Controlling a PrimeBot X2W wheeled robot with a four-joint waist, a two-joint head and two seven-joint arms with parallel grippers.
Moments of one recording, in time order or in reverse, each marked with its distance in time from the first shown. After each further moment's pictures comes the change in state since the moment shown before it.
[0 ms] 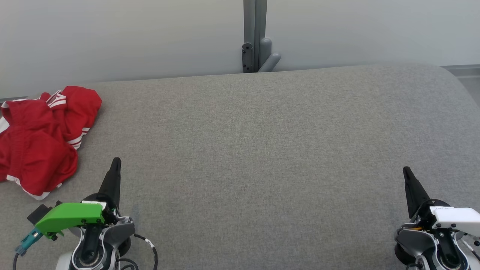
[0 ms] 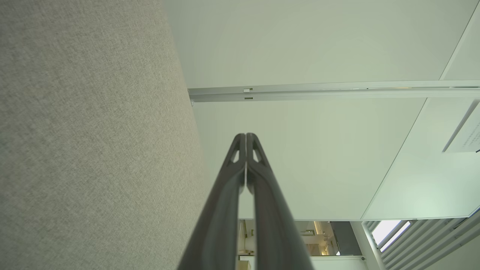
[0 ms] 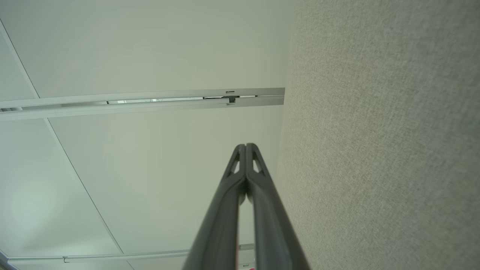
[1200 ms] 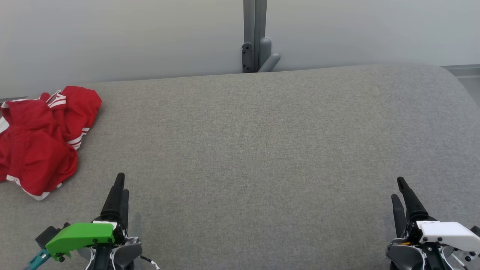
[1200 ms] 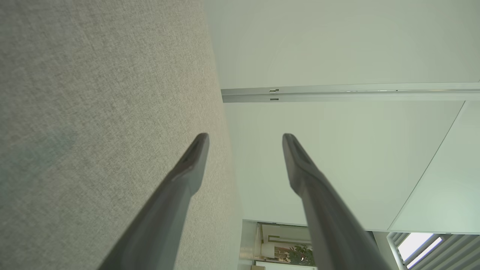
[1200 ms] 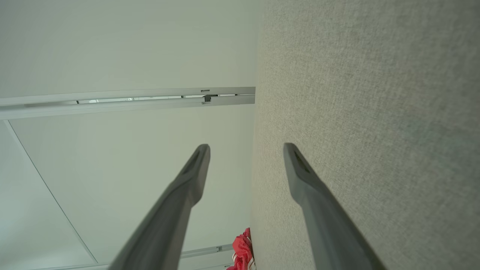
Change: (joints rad) left arm 0.076 -0.008 -0.029 0.016 0.028 0.003 -0.050; right arm 0.042 0.016 0.036 0.046 -0.035 0.000 -0.043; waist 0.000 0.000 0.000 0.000
